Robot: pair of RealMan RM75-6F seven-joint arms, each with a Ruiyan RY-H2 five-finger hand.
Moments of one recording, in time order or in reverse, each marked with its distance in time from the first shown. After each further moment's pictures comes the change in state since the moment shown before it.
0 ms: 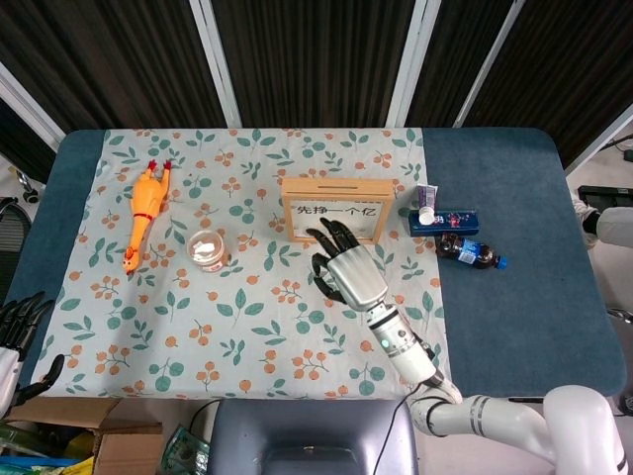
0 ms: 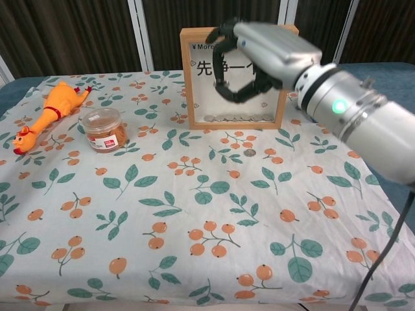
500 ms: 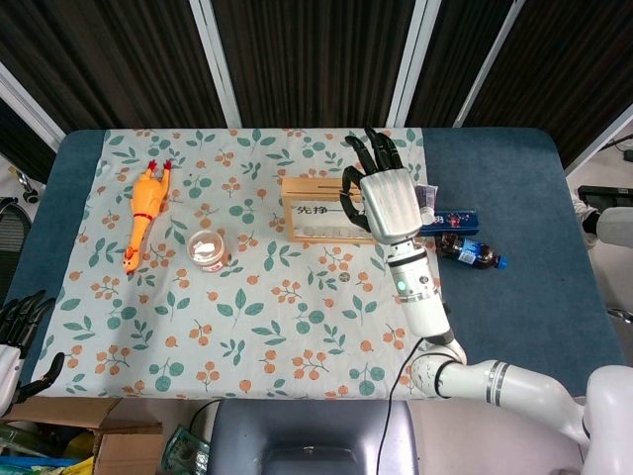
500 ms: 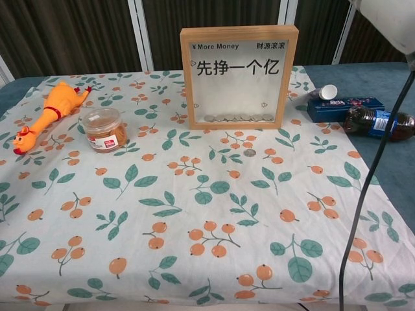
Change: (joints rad) left arm -0.008 0.002 -0.002 0.001 -0.007 -0.014 -0.007; right arm 0.099 0.180 0.265 -0.180 0.287 -0.012 -0.298
